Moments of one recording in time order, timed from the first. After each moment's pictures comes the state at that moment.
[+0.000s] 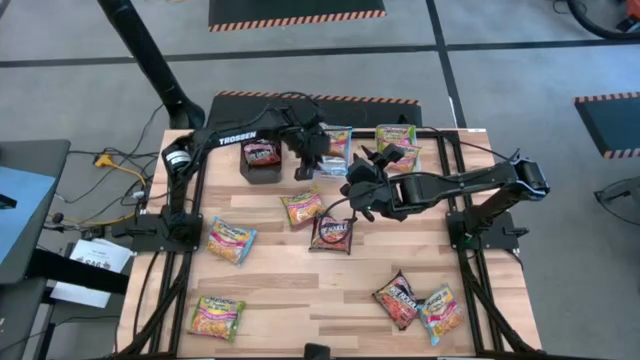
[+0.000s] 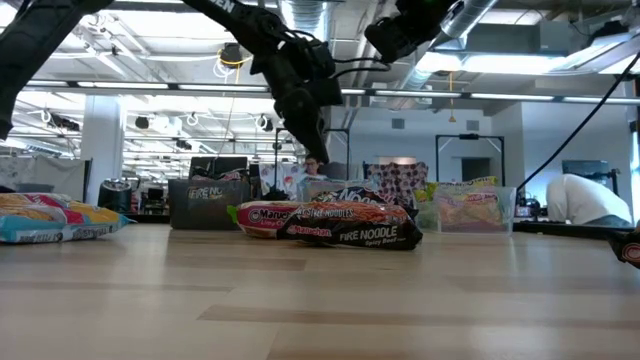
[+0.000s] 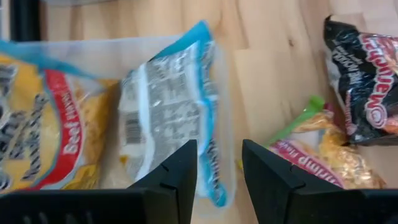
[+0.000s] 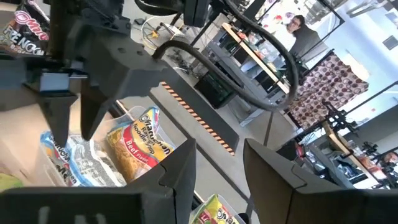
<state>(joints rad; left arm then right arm) 0.51 1.98 1.70 -0.75 0.28 0.58 0.09 1.52 1.24 -0.43 1.25 0.03</state>
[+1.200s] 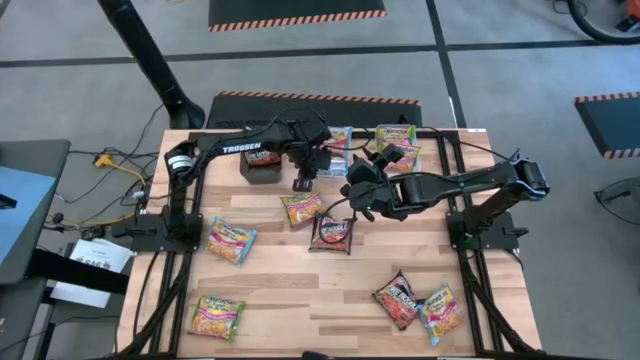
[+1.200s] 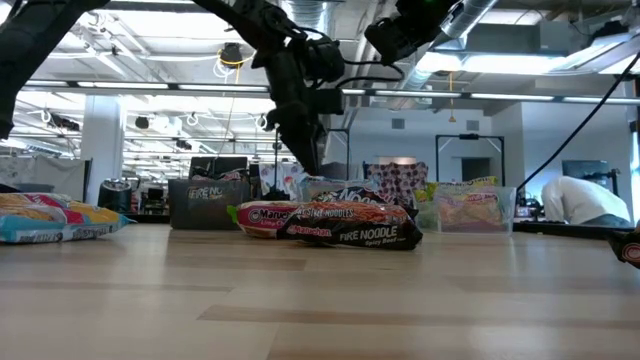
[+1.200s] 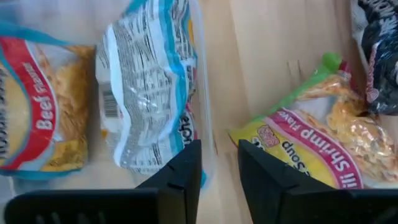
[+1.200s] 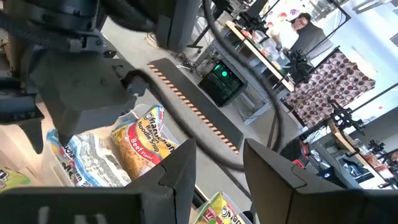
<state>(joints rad) 0.43 1.98 1.66 -0.80 0.07 0.59 0.09 1.52 1.24 -0.44 1.23 0.05</state>
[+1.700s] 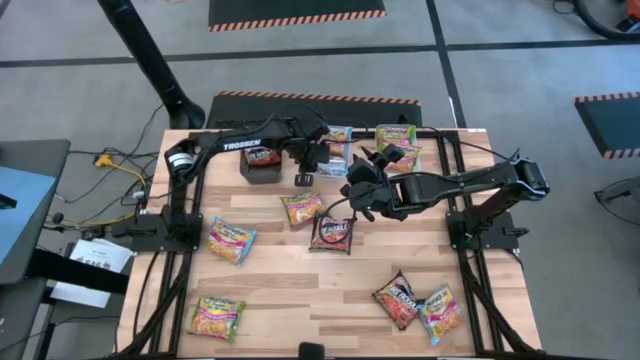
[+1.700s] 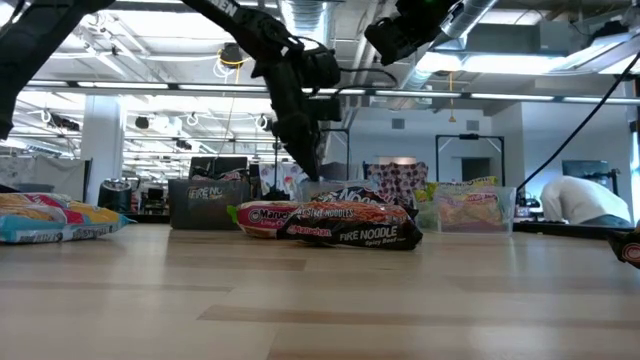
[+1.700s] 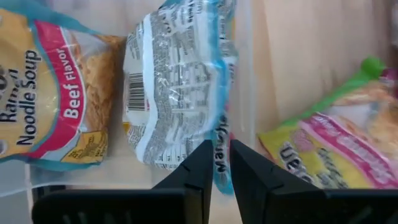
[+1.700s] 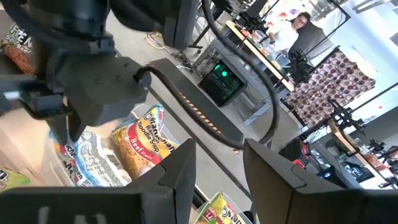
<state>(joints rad) 0.47 1.99 1.63 -0.73 0.07 0.57 0.09 1.52 1.24 -0.44 1.23 0.06</state>
